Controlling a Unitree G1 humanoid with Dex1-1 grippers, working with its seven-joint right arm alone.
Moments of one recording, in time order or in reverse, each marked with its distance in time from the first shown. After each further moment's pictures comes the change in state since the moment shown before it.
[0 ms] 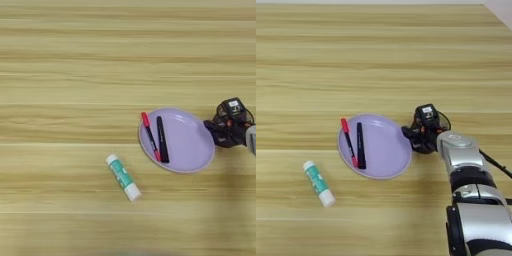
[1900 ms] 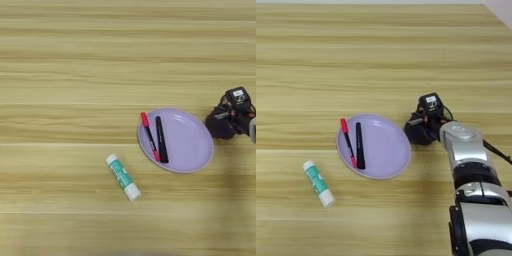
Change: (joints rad) arm 0.002 -0.018 -0.014 -0.116 -0.001 0.003 -0.025
